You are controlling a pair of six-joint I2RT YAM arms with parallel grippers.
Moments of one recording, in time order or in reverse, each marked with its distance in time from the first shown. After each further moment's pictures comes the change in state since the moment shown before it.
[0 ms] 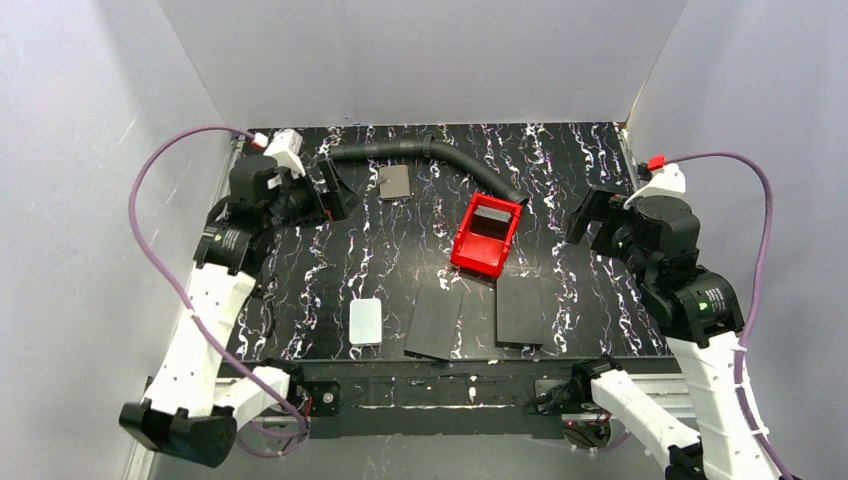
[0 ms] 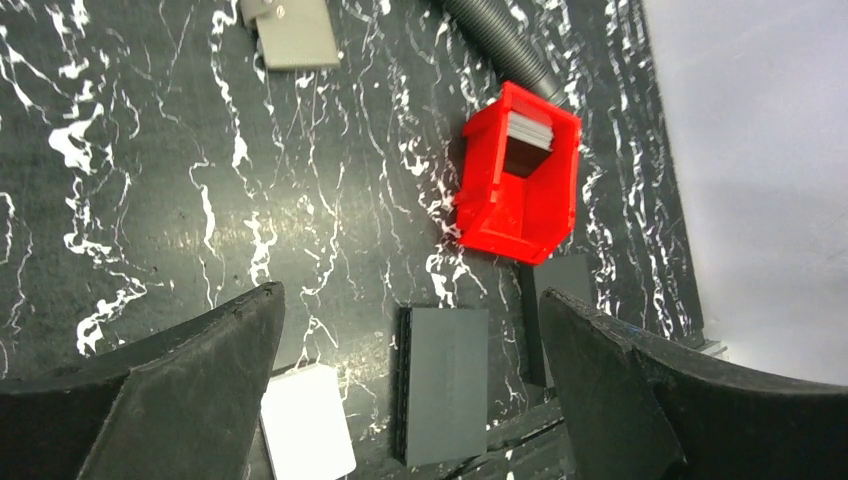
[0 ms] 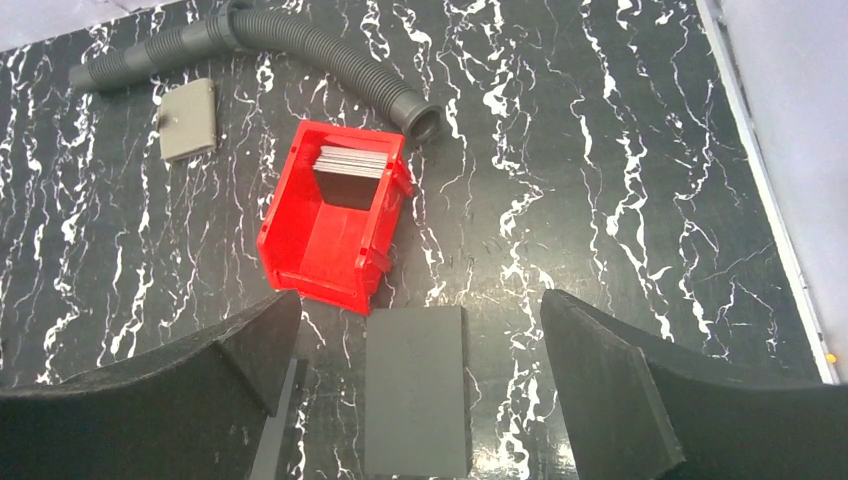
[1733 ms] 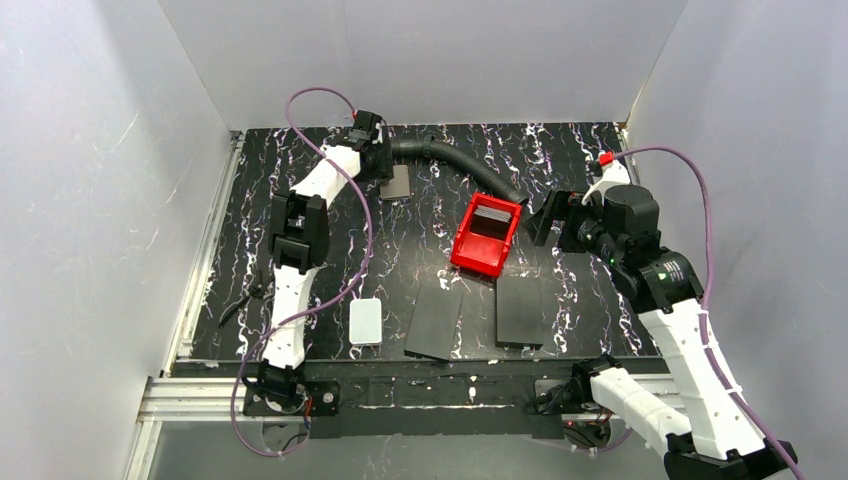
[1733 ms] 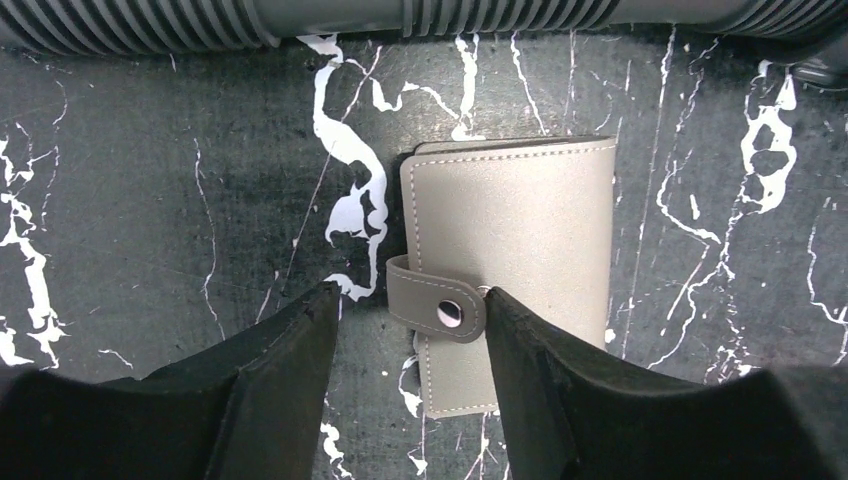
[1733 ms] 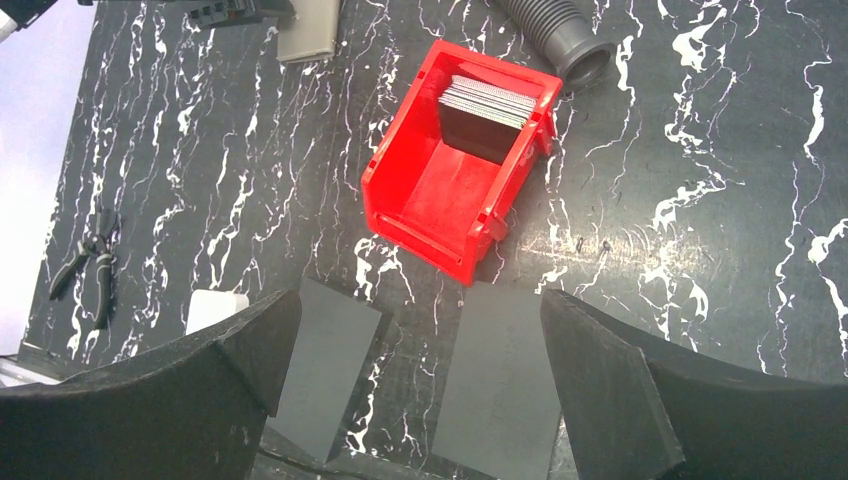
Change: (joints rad) left arm -0.059 1.390 0.848 0.064 -0.335 0.153; right arm 0.000 0.072 -0.162 0.183 -0.336 0.023
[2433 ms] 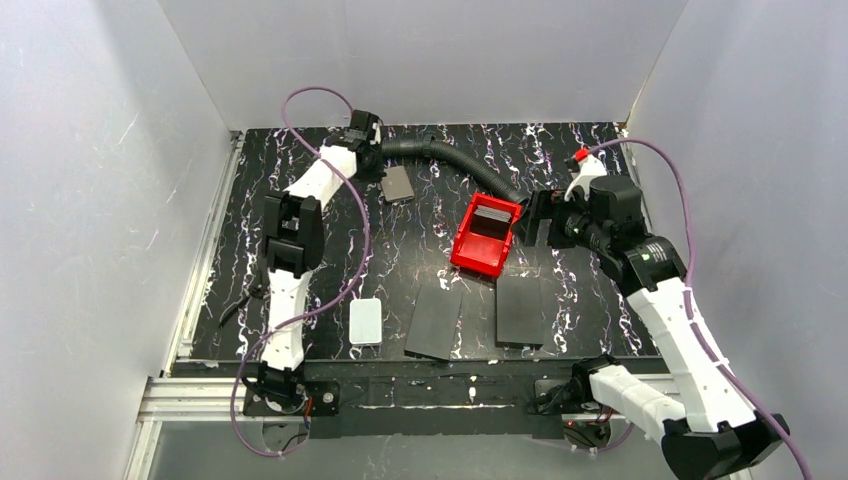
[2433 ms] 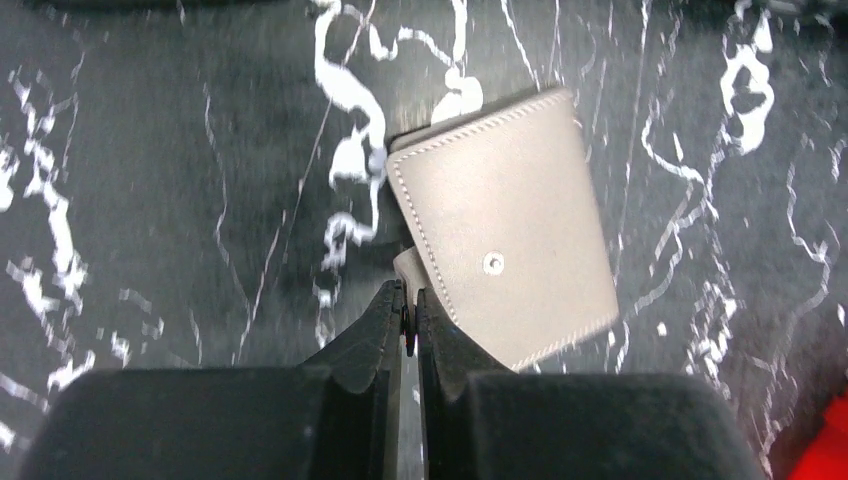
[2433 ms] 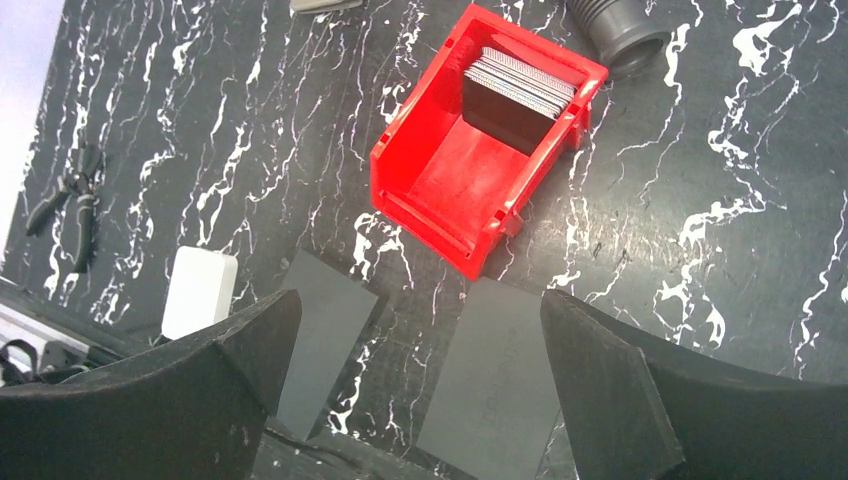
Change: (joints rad) left arm 0.000 -0.048 -0.047 0.002 0.032 0.028; right arm 0.001 0.078 -0.006 0.025 -0.095 -0.073
